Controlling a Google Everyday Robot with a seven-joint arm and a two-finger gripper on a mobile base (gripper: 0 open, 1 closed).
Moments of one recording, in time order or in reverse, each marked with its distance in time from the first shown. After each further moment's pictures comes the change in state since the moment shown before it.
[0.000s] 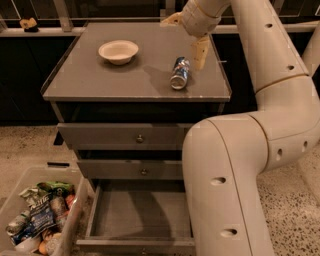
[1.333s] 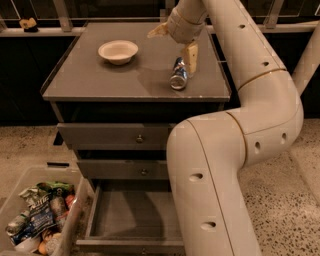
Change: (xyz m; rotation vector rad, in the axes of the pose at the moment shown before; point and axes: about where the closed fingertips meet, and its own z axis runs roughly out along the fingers) arm -0.010 -0.011 0.044 -0.089 0.033 -0.177
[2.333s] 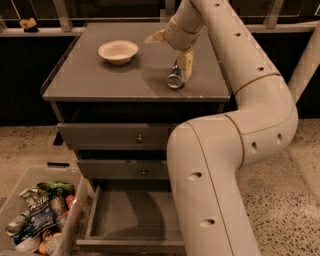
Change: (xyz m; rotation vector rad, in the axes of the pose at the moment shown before) arm 0.009 -0.007 0.030 0.041 -0.018 -0.026
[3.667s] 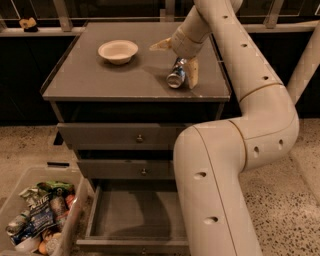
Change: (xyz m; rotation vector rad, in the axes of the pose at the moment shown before) arm 0.010 0.020 0.022 0.018 -0.066 -0.008
